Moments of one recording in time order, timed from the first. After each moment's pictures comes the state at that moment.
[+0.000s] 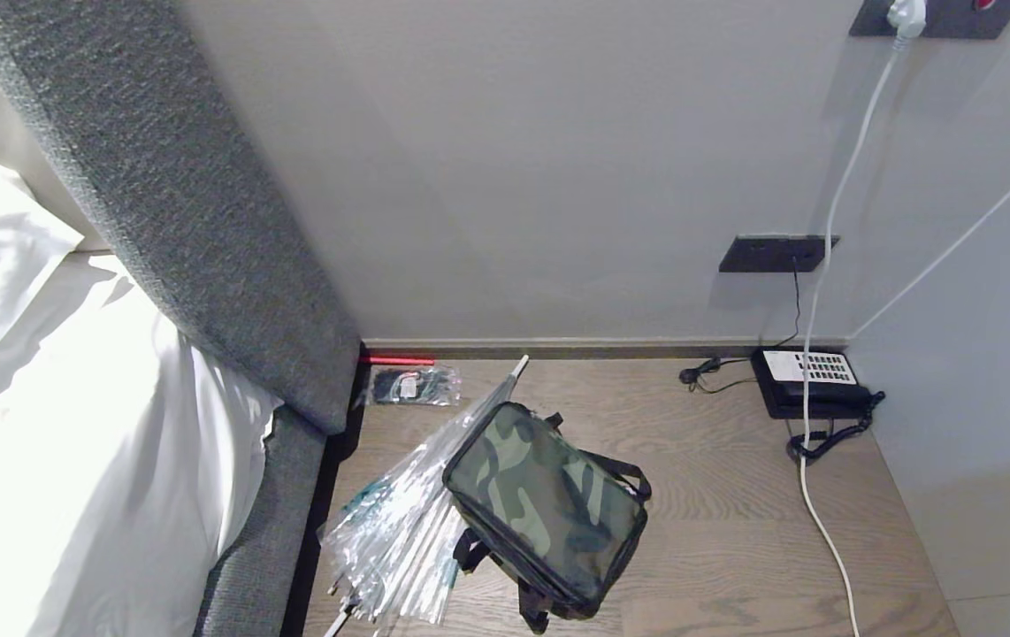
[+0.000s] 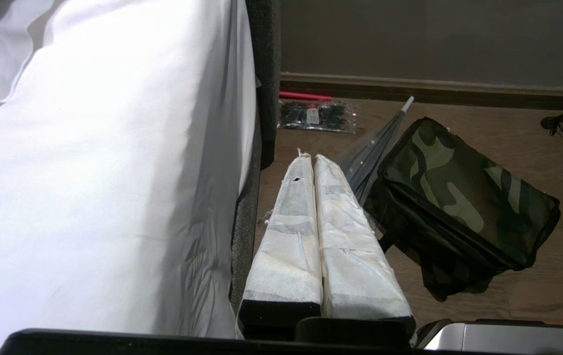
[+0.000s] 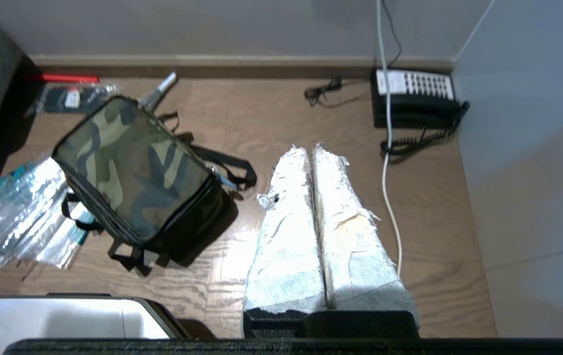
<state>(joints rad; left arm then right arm) 0.00 0.00 0.00 0.00 0.00 -0.01 0.01 0.00 0.00 0.00 0.00 -0.02</state>
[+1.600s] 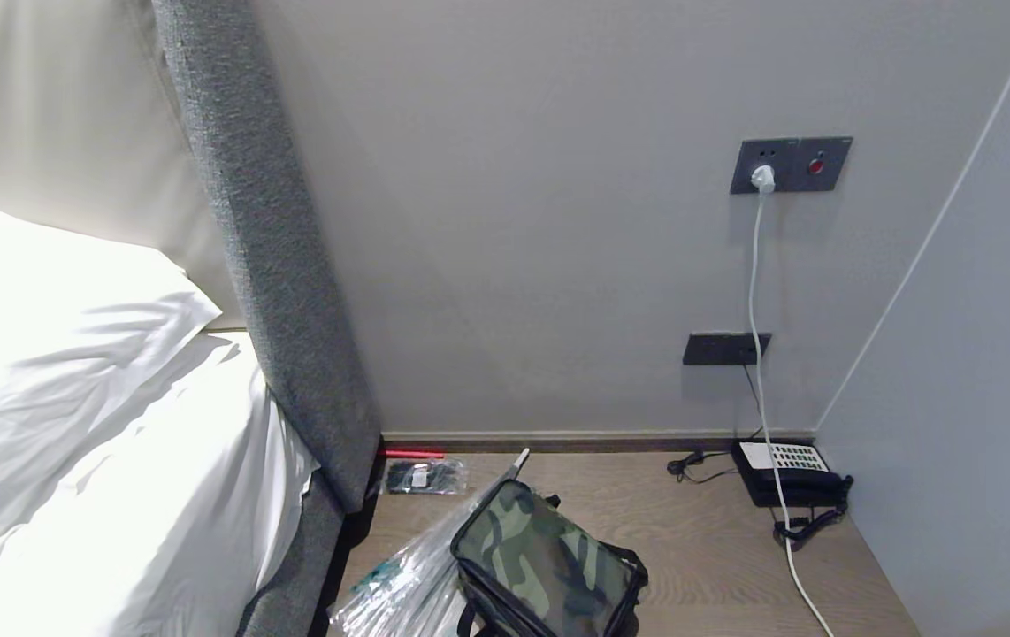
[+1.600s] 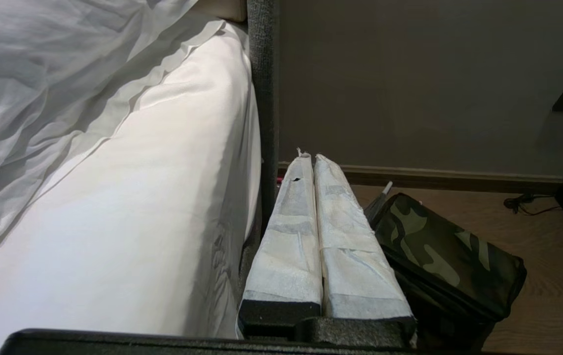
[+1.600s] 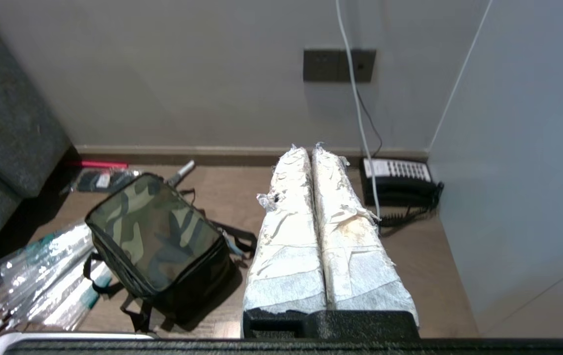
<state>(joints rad) 0.00 0.00 0.00 0.00 0.00 -0.01 0.01 0.00 0.00 0.00 0.00 -0.02</state>
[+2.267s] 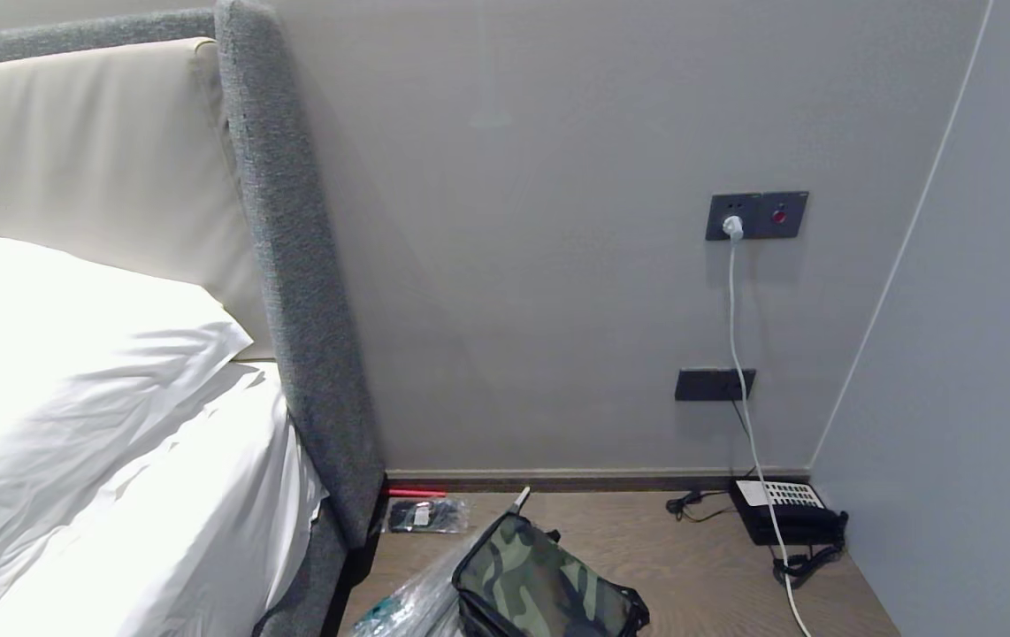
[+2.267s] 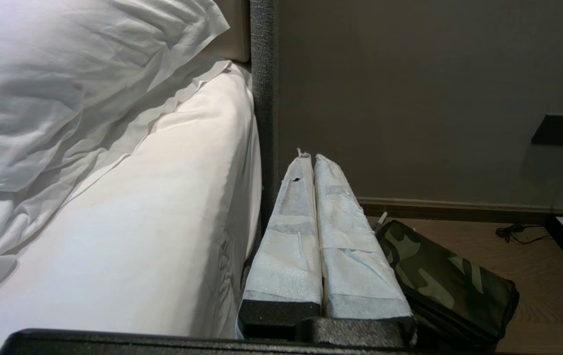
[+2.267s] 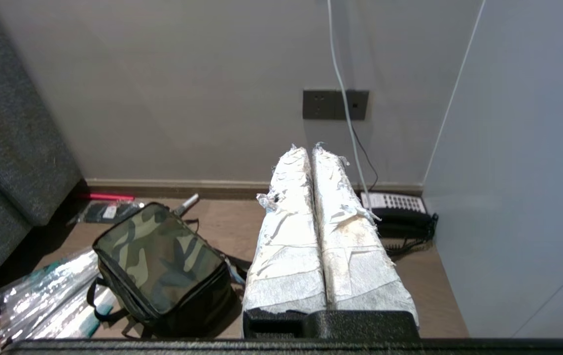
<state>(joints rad) 0.00 0.00 0.00 0.00 0.00 -0.01 0.01 0.00 0.00 0.00 0.00 -0.02</state>
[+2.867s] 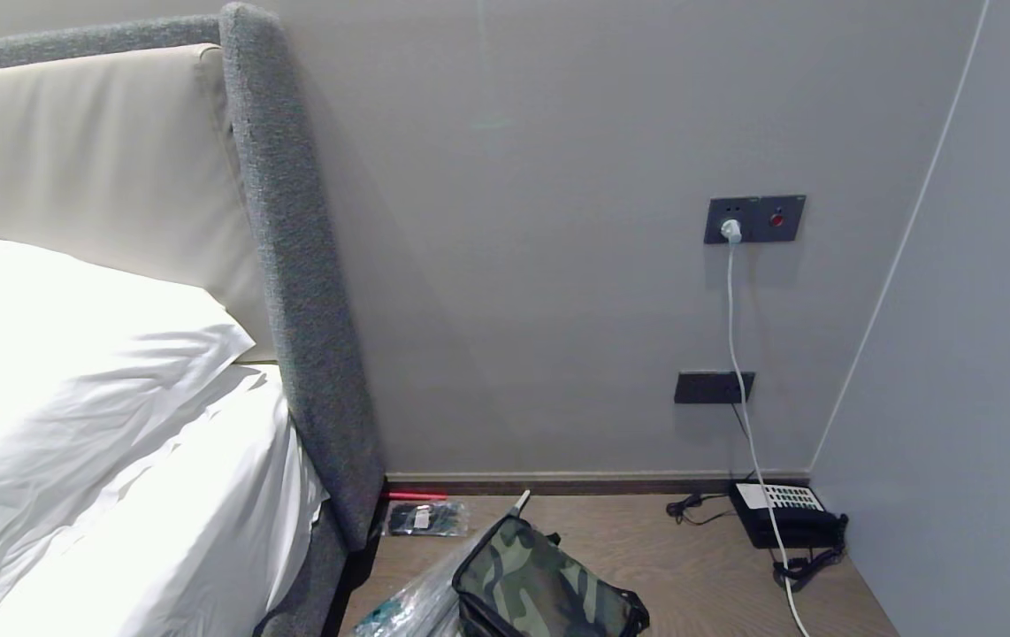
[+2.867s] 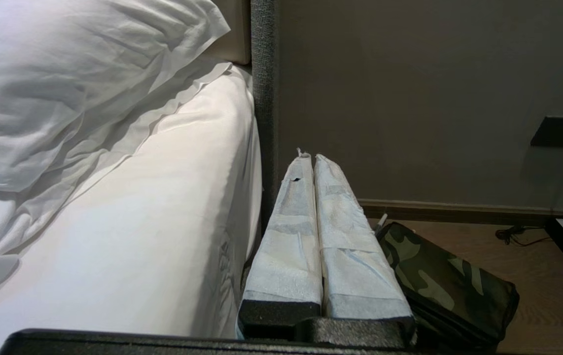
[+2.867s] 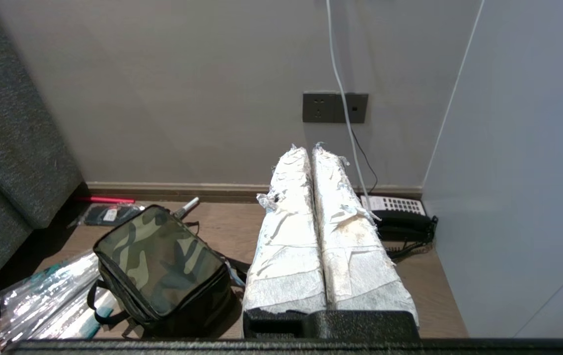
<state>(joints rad) 0.00 0.00 0.00 0.00 0.00 -0.01 0.01 0.00 0.00 0.00 0.00 -0.02</state>
